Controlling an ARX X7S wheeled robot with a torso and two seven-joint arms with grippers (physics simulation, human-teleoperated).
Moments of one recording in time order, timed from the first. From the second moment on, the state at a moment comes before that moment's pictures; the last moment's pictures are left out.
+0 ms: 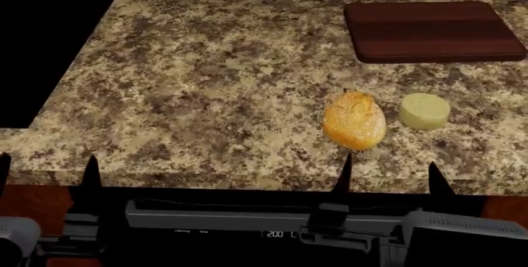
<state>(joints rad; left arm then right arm) -0.12 -0.05 -0.01 0.49 -0.11 -0.34 0.00 0.17 0.05 0.07 -0.49 0.14 0.44 0.06</state>
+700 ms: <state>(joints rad) -0.14 -0.12 0.02 0.69 -0.15 -0.44 -0.06 0.21 0.13 0.07 -0.72 0.27 0.63 0.07</state>
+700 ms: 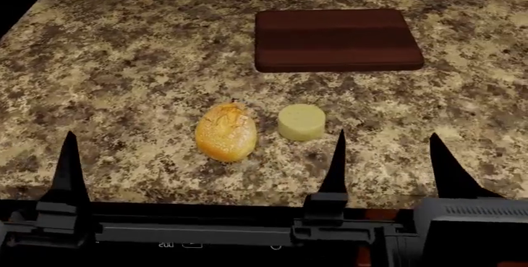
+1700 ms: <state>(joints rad) -0.15 -0.17 0.01 0.73 -0.20 -0.48 -0.12 0.21 0.18 0.02 -0.75 0.29 0.70 0.13</state>
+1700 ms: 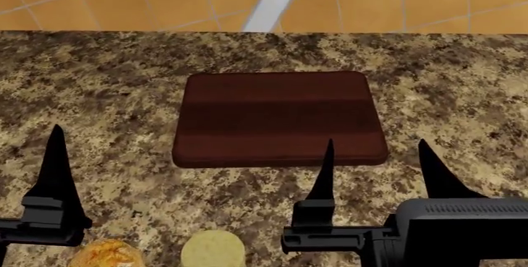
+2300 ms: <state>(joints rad) -0.20 -0.61 0.19 0.97 -0.83 -0.50 -0.61 0.20 0.19 0.03 -0.77 0.34 0.74 0.16</state>
